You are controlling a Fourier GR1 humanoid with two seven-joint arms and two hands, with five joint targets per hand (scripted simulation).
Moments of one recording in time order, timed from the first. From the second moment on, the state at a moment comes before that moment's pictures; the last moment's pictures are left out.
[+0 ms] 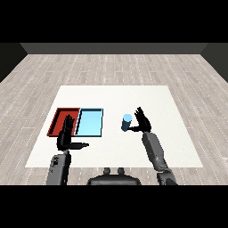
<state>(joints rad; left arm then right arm) 0.06 0.06 0.05 -1.70 0.07 -0.09 -0.29 -0.46 -0.03 -0.13 -0.88 -0.27 0.19 -0.29</state>
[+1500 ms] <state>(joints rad) 0.06 0.04 0.06 -1.70 0.09 -0.08 -0.30 -0.75 0.00 0.07 -0.39 -0.36 0.04 -0.47</state>
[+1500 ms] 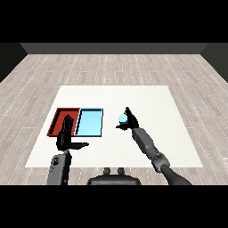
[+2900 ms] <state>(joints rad) 0.05 0.05 0.07 -1.68 0.10 -0.10 -0.31 -0.90 -0.03 0.31 -0.27 -0.35 -0.27 -0.39</state>
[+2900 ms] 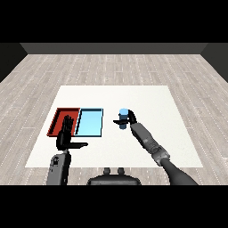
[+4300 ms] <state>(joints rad) -0.18 0.00 -0.27 -1.55 0.04 0.14 -0.14 -0.53 -0.16 0.38 -1.32 -0.08 -0.38 0.00</state>
